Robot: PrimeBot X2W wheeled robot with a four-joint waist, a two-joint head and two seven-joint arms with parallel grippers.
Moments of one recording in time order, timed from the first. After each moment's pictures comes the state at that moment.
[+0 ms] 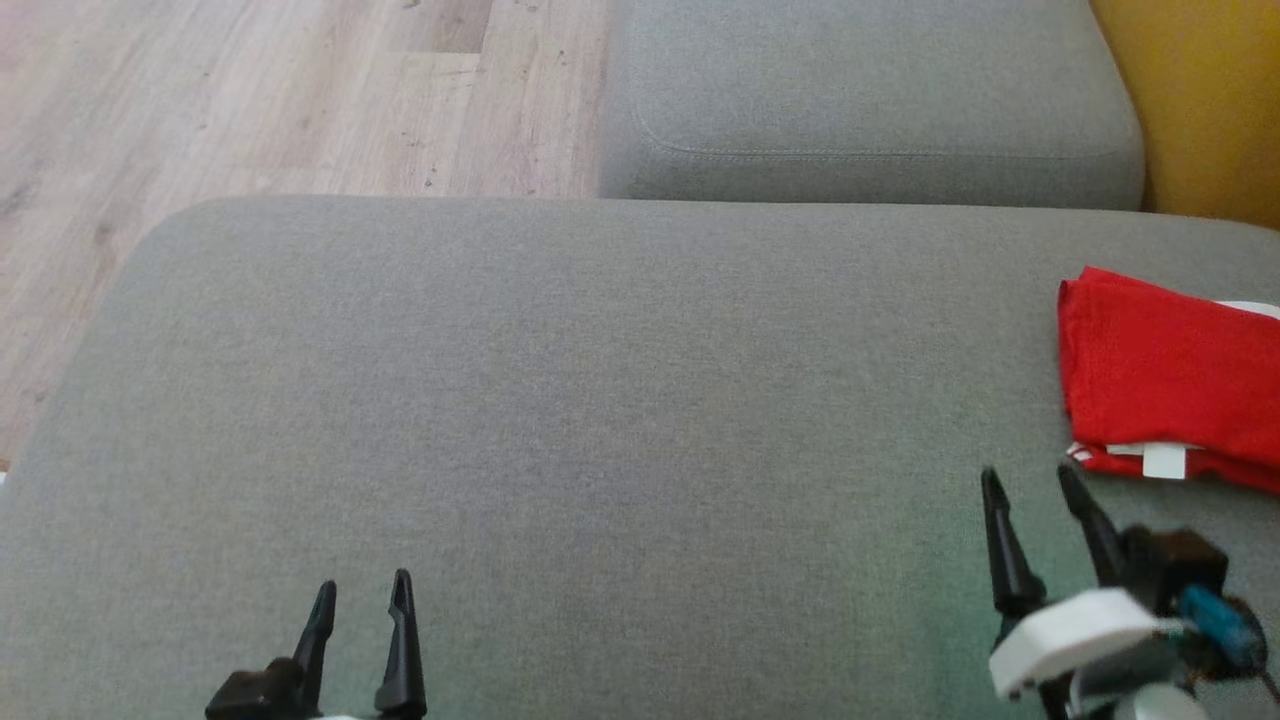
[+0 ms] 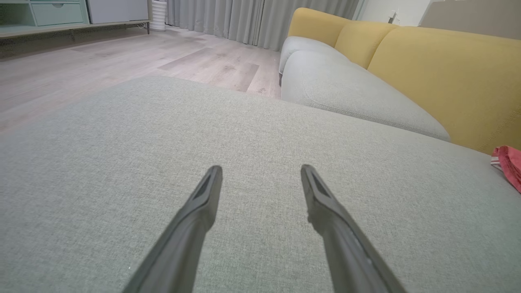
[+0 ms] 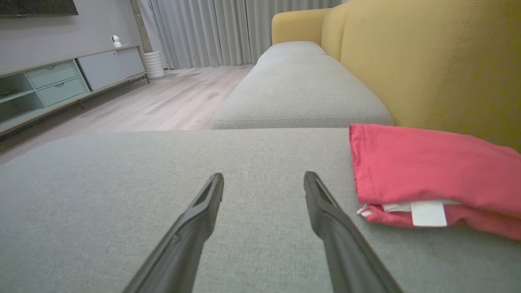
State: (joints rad) left arm 0.09 0.32 -0.51 0.16 -0.68 0.26 -0.24; right arm 0.03 -0.05 -0.03 0.22 0.10 0.12 -0.06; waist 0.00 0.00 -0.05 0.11
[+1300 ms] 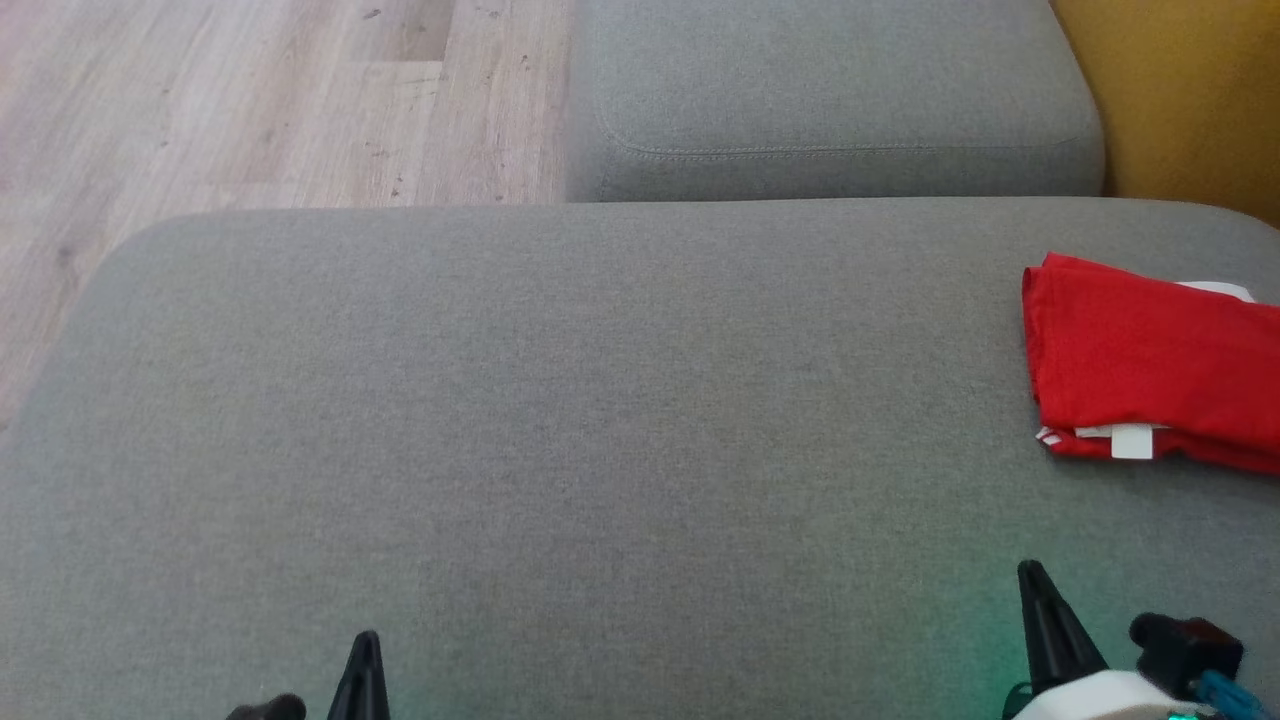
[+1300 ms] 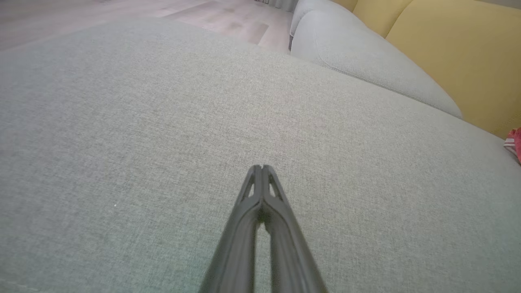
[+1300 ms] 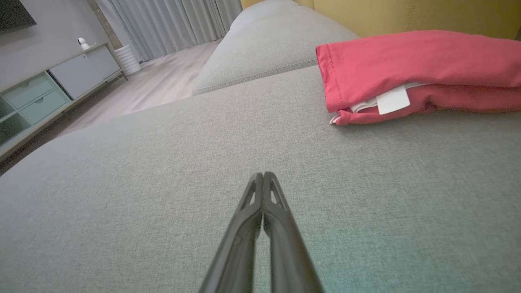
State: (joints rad) left arm 0.13 0.27 -0.48 0.25 -0.74 0.24 -0.21; right arm 0.18 -0.04 -0.01 0.25 0.27 0.12 -0.08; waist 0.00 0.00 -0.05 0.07
